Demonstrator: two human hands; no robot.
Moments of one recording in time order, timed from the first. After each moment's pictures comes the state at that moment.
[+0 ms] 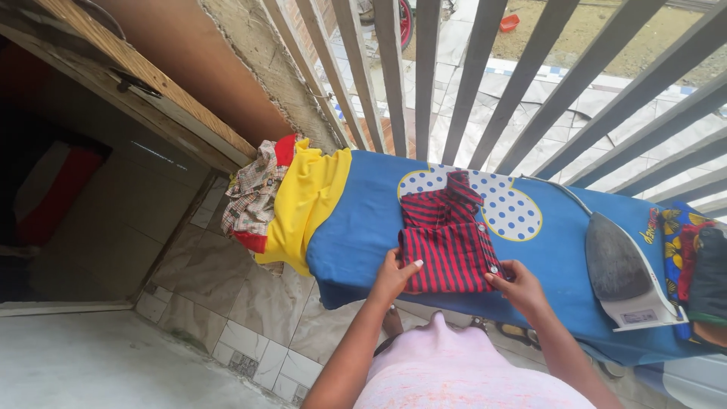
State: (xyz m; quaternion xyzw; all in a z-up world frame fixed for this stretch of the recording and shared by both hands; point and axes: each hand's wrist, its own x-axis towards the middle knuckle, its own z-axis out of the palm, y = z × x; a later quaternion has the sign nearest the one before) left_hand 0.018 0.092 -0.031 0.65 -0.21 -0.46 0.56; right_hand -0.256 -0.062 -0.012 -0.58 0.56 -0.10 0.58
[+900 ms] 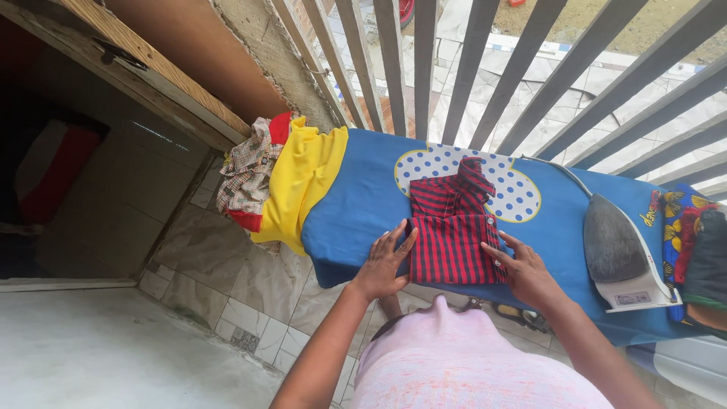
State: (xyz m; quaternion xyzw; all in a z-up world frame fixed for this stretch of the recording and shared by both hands) left_hand 0.021 0.126 0.077 0.68 -0.67 -0.19 0.23; right_hand -0.279 -0.064 0.043 -0.92 0.32 0.04 0.23
